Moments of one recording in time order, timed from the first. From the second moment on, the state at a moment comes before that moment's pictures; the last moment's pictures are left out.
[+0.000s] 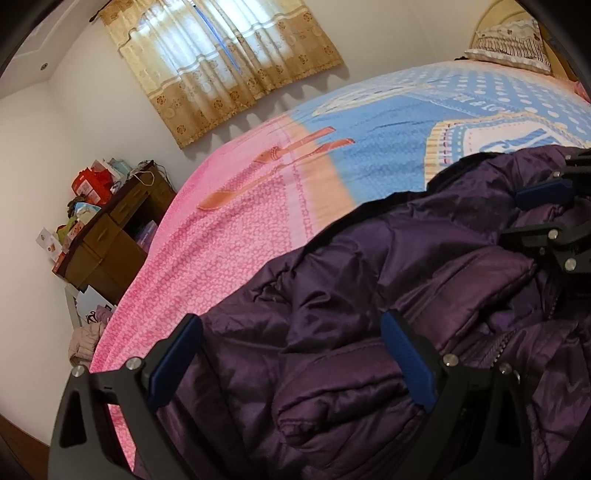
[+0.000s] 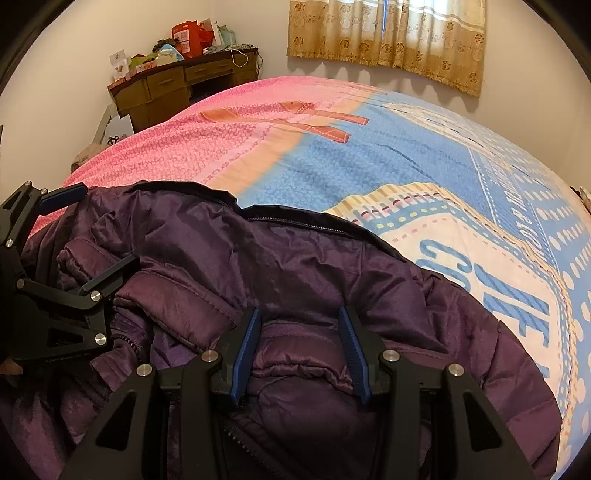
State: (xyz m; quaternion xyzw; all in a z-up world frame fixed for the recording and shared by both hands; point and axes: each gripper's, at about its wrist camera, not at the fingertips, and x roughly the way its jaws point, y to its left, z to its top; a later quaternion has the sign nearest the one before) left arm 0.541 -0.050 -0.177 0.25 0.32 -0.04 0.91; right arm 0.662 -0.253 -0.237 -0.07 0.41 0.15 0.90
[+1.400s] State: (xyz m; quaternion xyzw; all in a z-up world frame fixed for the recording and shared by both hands) left arm 0.544 -0.050 -0.181 0.24 0.32 -0.04 0.92; right arm 0.658 -0.285 -0.238 0.00 0.42 0.13 0.90
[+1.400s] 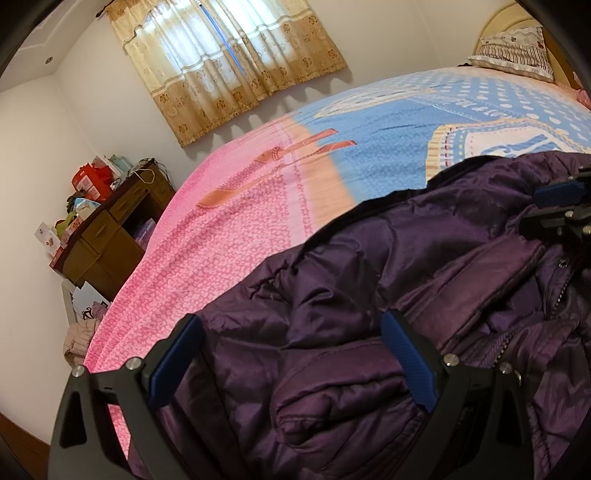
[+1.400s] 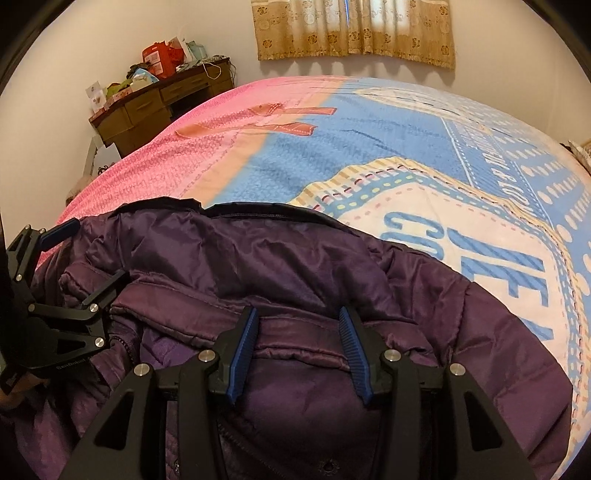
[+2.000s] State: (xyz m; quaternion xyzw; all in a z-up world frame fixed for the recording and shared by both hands) left arm 0.544 -0.049 -0.181 0.24 0.32 -0.04 0.92; right arm 0.658 -0.278 -0.238 -0.02 0.42 0.12 0.90
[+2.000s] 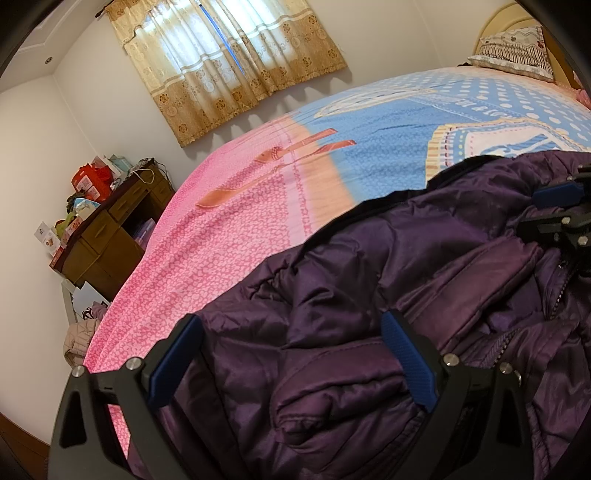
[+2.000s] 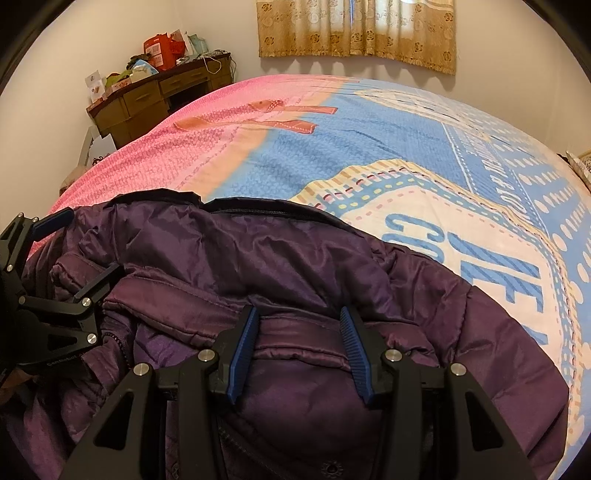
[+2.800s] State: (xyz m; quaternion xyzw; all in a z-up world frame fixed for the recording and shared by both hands) left arm 0.217 0.143 -0.153 0.01 0.39 -0.16 0.90; right arm 0.261 -0.419 -0.219 0.14 0.48 0.16 0.85
